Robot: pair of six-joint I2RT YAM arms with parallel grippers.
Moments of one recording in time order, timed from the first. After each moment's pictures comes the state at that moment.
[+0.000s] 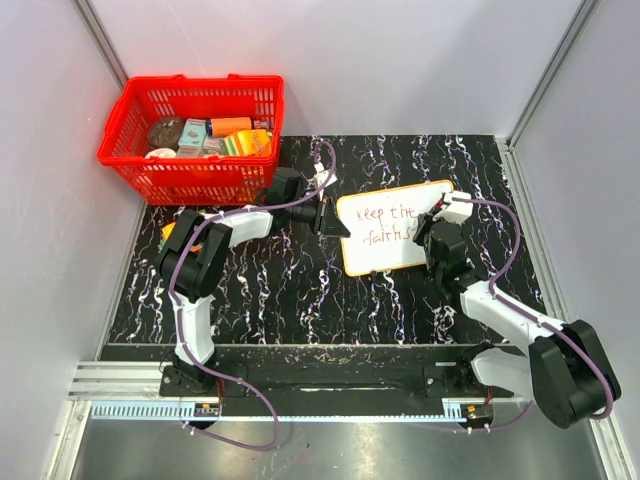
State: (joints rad) left arm -0.46 1.99 1.22 0.19 1.00 -0.24; right arm 0.42 1.15 0.48 0.46 0.48 0.34
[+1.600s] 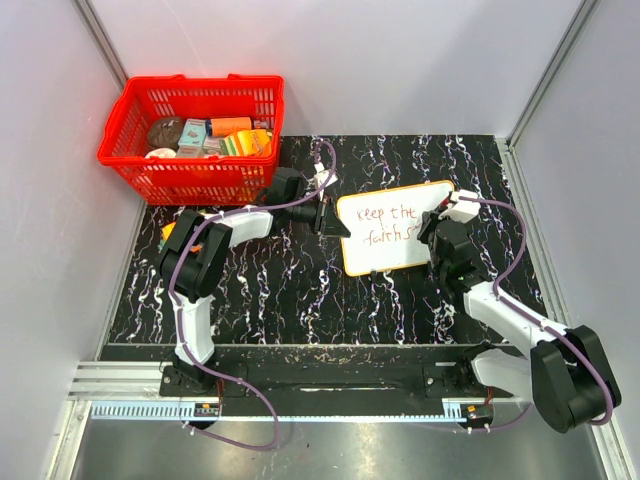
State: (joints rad) left arm -0.46 1.99 1.22 0.19 1.00 -0.24; right arm 0.39 1.13 0.48 0.45 0.46 0.35
